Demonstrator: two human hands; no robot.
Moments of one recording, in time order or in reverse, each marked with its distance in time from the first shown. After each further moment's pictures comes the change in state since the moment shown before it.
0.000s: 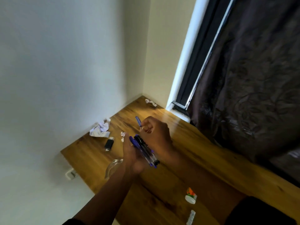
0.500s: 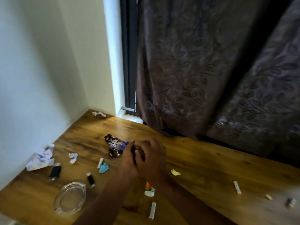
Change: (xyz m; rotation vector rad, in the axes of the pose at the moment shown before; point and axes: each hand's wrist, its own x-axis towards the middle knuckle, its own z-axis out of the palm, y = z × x) left_hand 0.015 -0.131 0.081 0.351 0.022 -0.168; right_hand -0.107 0.090 -0.089 -0.474 0.413 0.046
